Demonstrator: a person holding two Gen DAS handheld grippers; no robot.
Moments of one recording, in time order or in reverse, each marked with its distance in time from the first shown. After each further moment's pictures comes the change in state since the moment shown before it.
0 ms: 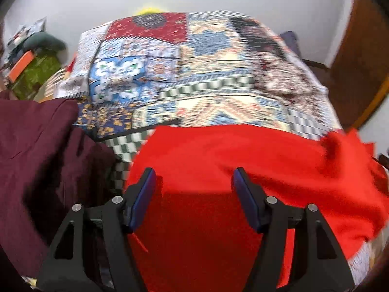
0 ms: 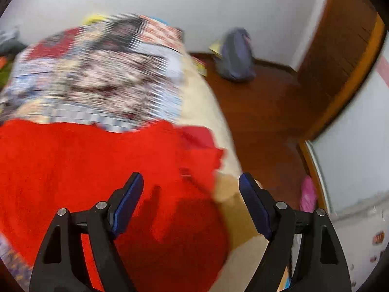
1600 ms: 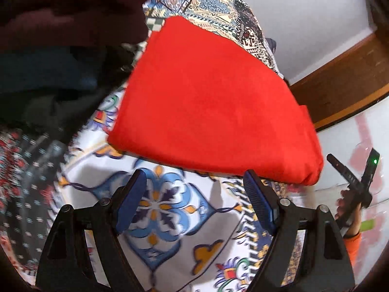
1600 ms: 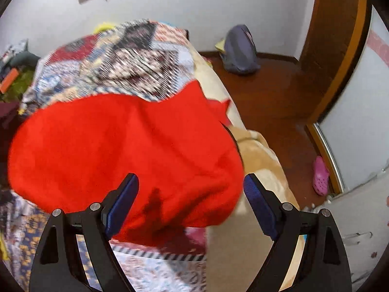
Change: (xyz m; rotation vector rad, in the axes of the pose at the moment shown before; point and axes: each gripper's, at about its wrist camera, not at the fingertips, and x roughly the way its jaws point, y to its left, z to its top) left arm -0.046 0.050 -0.154 -0.367 0.164 -0.406; right arm -0.058 -0.001 -0.072 0.092 -0.018 0.080
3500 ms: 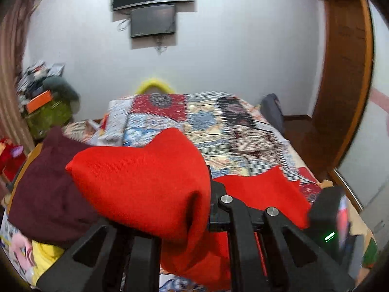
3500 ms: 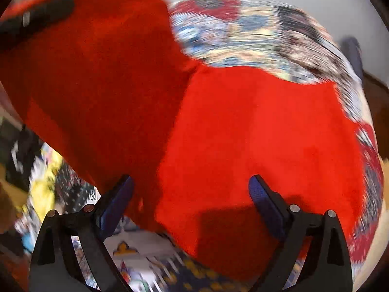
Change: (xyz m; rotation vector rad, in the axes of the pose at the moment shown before) left arm -0.098 -0.133 0.047 0.491 -0.569 0.308; right arm 0.021 0.241 -0.010 -0.228 0.122 0.430
